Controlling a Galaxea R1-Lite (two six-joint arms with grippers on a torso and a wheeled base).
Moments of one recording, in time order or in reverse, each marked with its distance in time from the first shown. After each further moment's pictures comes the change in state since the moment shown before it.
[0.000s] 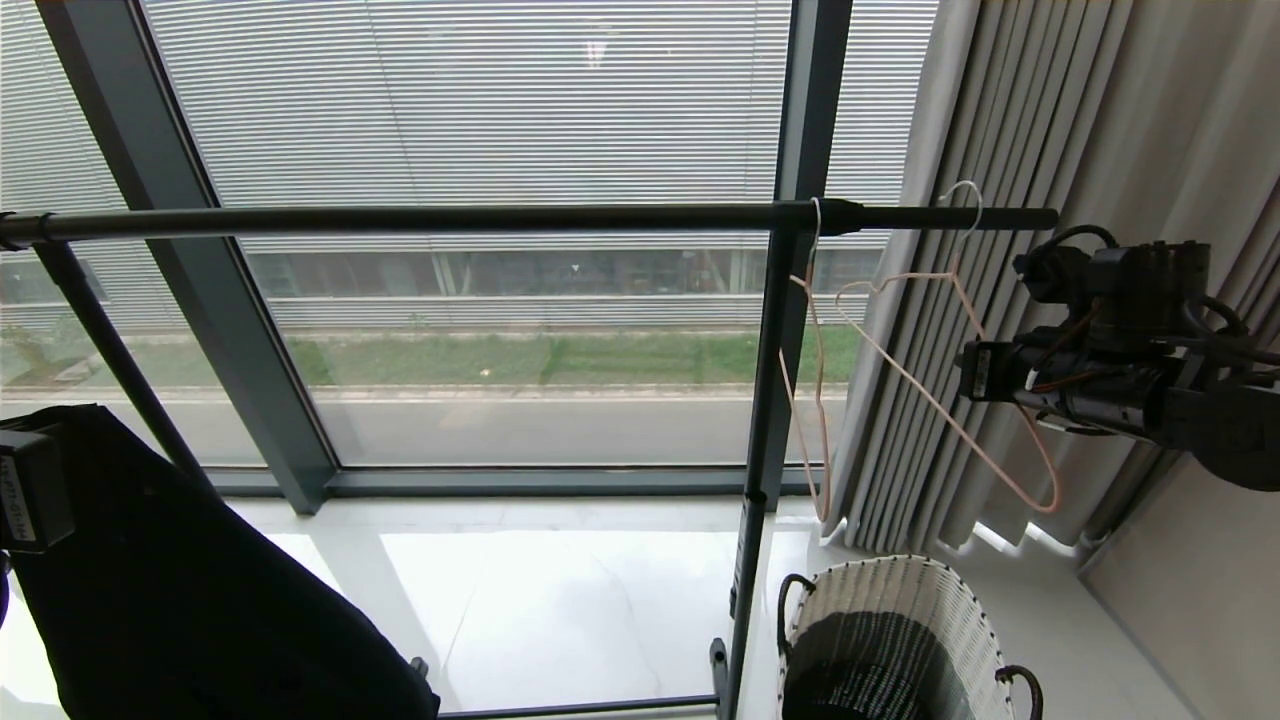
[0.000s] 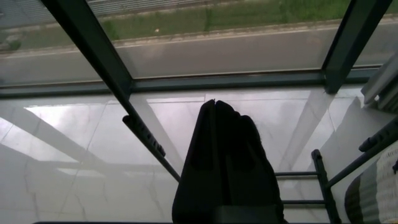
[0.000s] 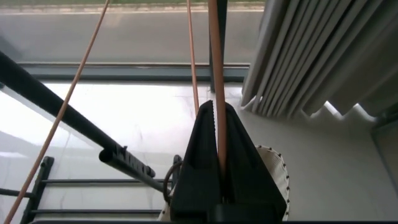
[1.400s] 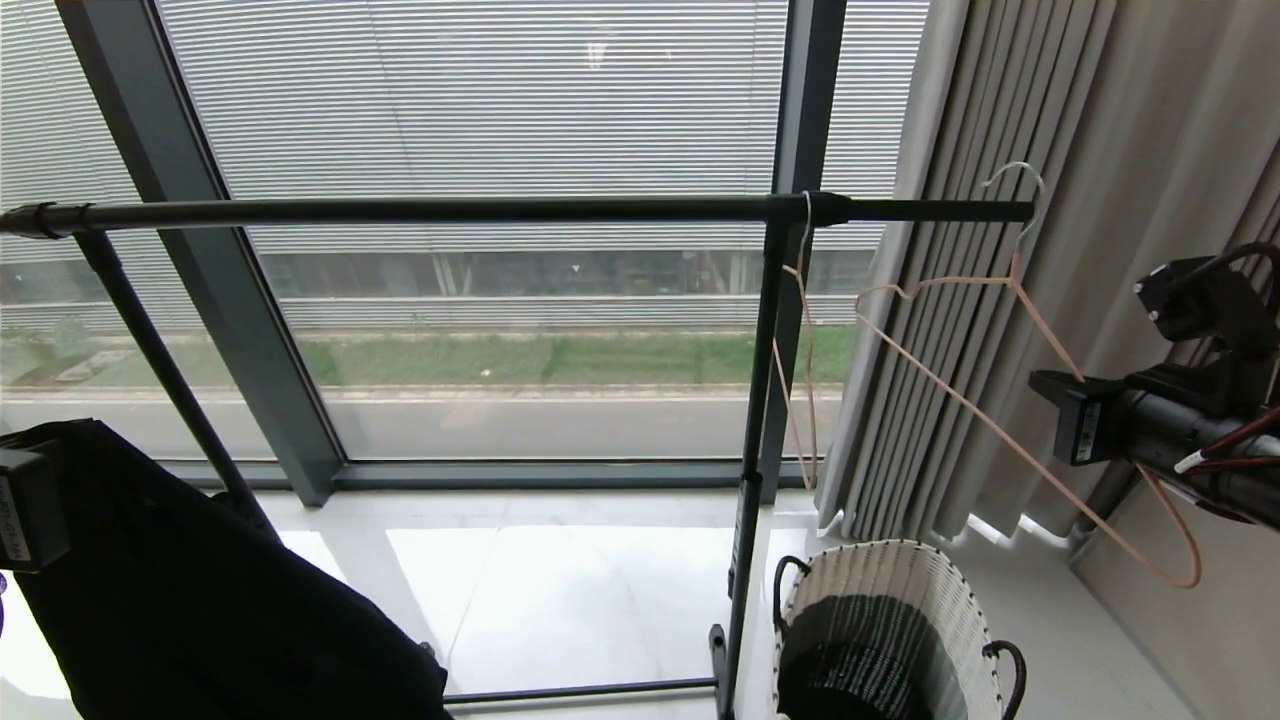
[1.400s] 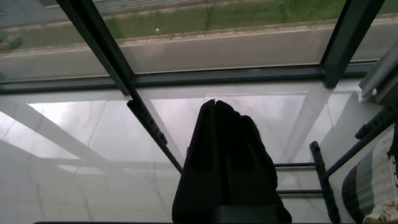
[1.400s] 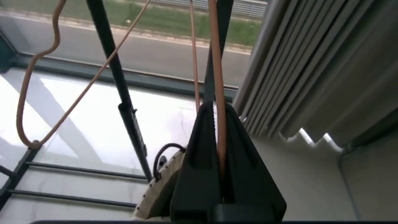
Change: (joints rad) left arm 0.001 -0.018 0.028 0.000 0.000 0.000; right arm 0.059 -0.340 0.374 -0.170 -0.019 -0.156
